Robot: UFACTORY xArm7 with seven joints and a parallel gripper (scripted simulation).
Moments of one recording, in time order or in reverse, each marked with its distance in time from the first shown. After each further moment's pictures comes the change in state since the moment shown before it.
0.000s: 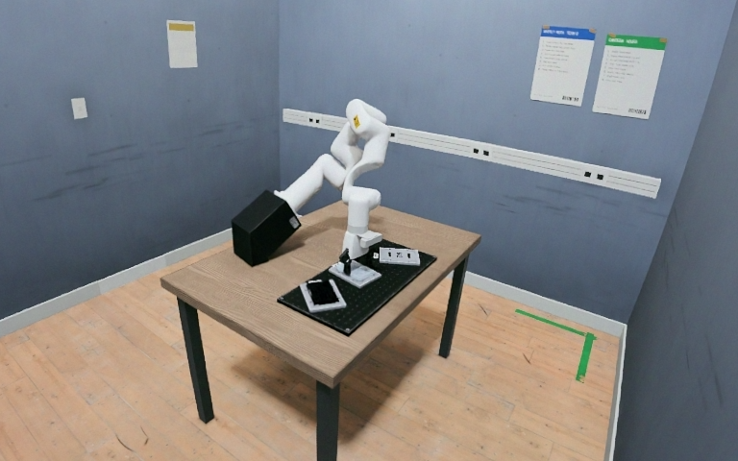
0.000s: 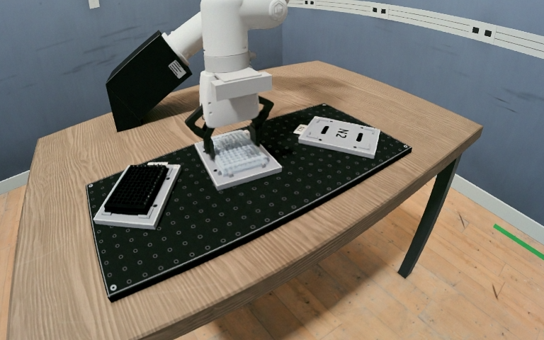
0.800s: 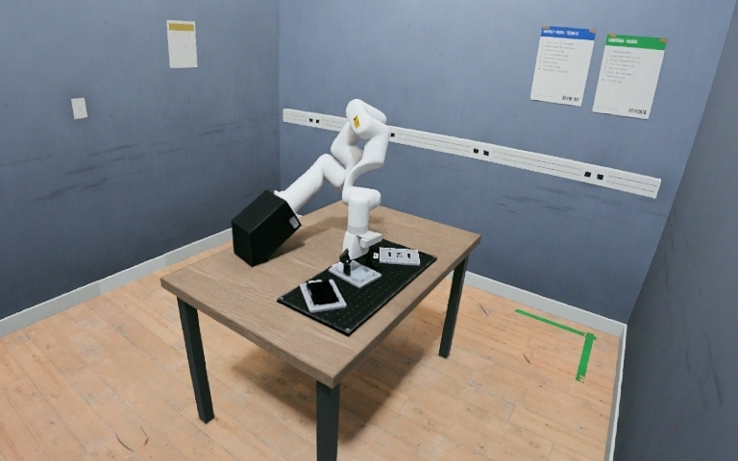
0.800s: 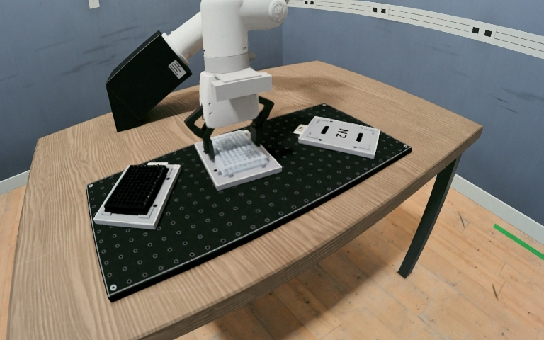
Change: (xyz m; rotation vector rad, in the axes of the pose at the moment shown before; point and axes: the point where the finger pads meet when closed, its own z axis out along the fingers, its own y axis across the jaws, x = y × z) arm 0.000 0.000 0.001 0.000 0.000 0.000
